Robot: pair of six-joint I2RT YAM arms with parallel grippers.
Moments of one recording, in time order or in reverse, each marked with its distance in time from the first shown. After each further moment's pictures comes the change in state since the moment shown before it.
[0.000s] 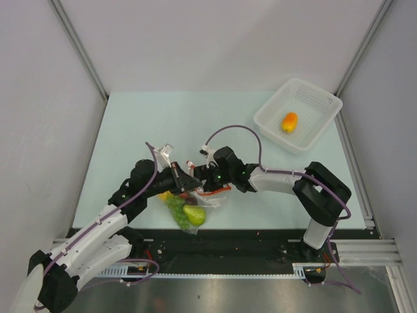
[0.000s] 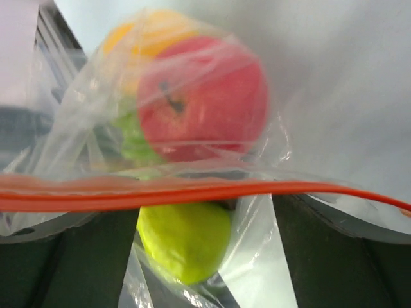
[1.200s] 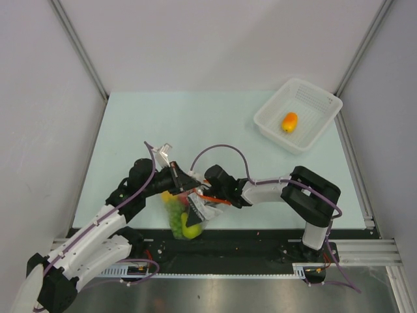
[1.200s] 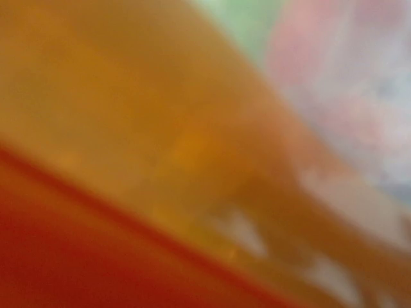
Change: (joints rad) left arm 0.000 -0.020 0.046 -0.073 0.004 -0.001; right arm 0.143 0.042 -0.077 0.083 -0.272 -0.077
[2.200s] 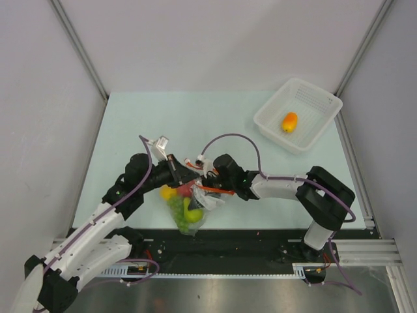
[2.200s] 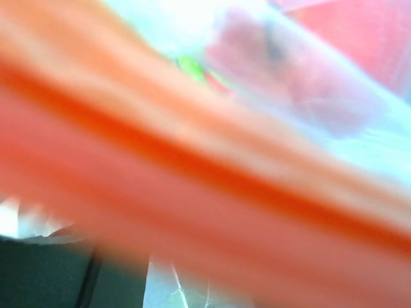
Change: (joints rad) left arm 0.004 -0.002 0.067 -0.029 -0.061 0.039; right arm -0.080 -0.078 0.000 -0.010 0.077 0.083
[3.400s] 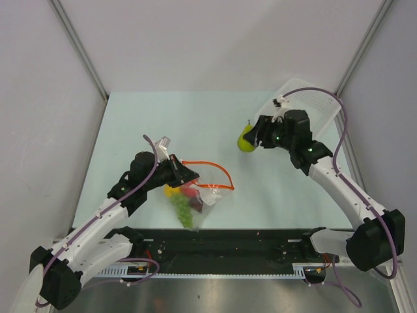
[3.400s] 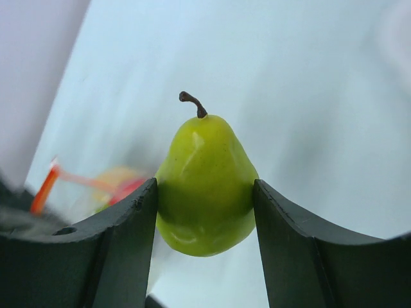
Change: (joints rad) left arm 0.035 0.082 -0.012 0.029 -0.001 0.023; right arm -0.517 -0.483 0.149 -0.449 0.348 -0.199
